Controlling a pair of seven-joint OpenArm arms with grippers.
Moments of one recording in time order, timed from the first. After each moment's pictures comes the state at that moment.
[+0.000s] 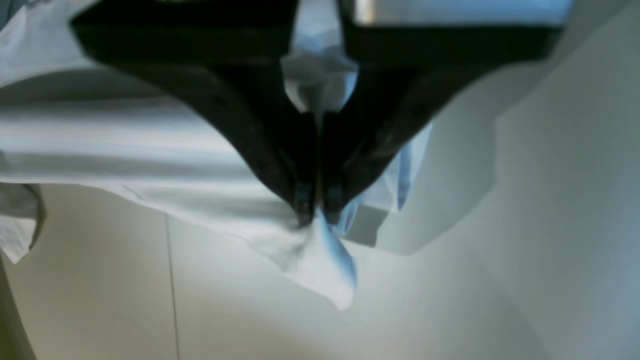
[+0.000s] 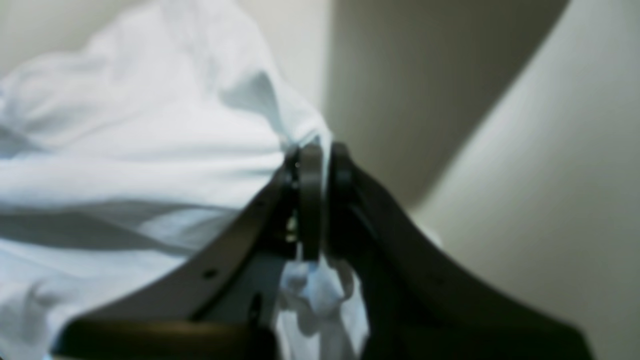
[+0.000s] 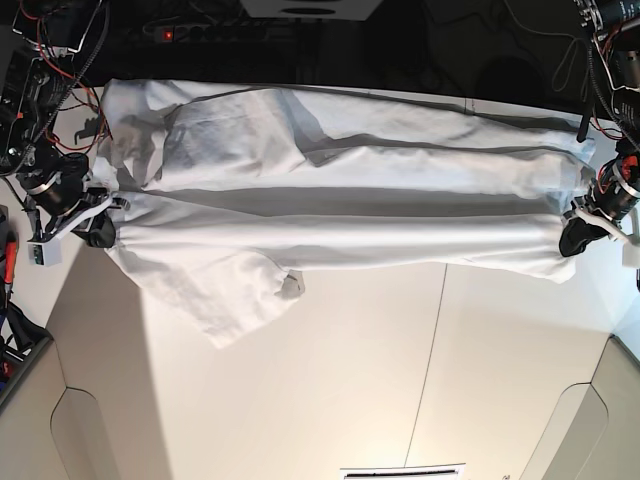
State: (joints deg) left arm -0.9 -26.4 -28.5 53.8 -33.0 -39.2 23.0; right arm -4.5 11.4 25.7 81.4 21.9 29.6 -40.0
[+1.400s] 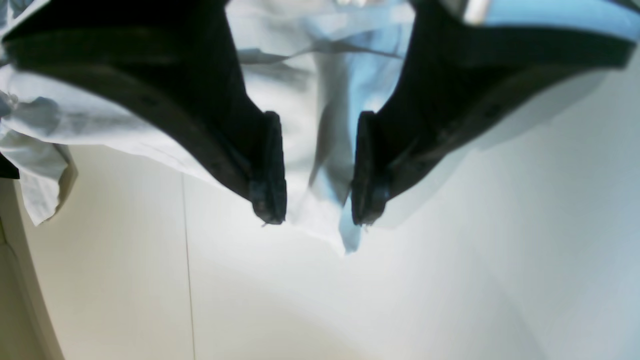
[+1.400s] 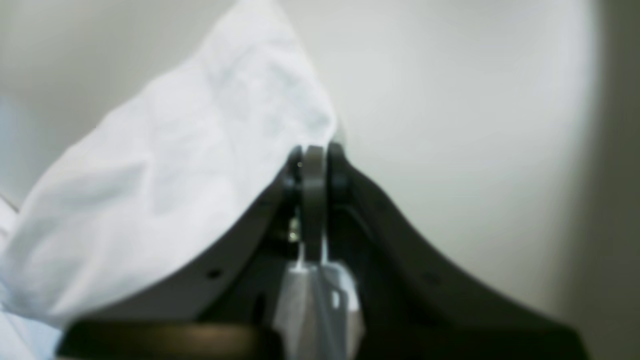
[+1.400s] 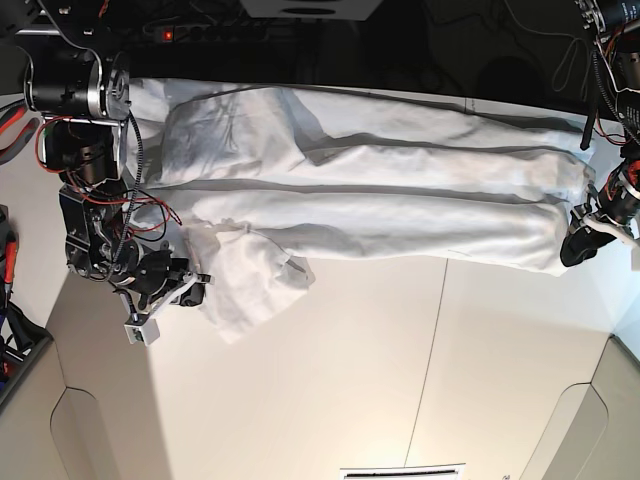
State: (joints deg) left arm -1.5 -26.8 -29.0 53.9 -38.7 -38.7 25.1; right arm 25.1 8.6 5.8 38.7 16.1 28.7 -29.2
